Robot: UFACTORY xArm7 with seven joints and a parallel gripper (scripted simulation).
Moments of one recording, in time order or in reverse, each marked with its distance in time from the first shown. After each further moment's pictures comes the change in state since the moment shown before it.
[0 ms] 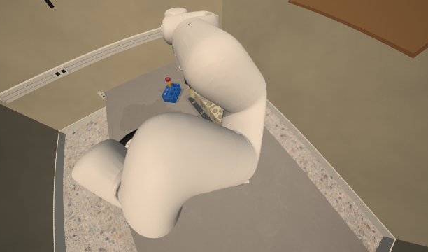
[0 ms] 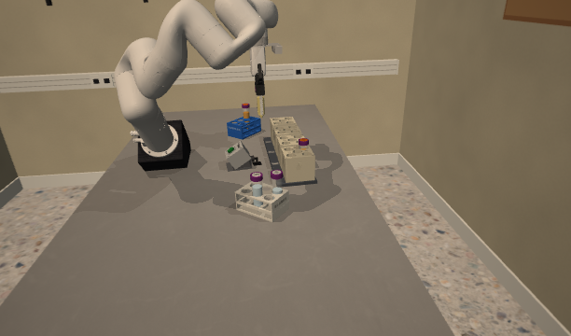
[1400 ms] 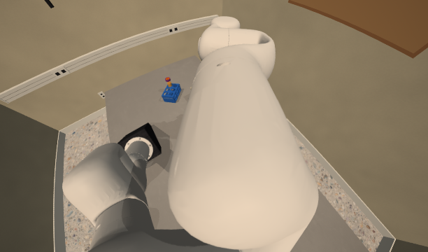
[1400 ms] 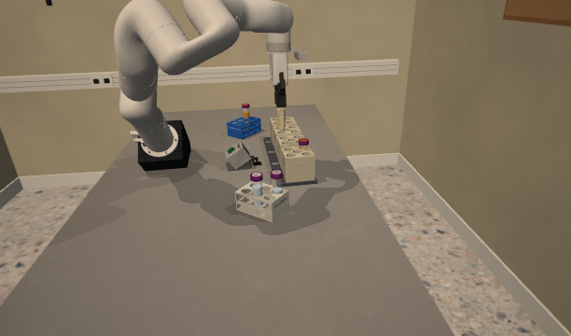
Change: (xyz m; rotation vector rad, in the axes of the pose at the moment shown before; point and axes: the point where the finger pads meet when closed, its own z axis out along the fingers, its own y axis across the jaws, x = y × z) arm 0.052 0.174 0.000 0.002 0.000 -0.001
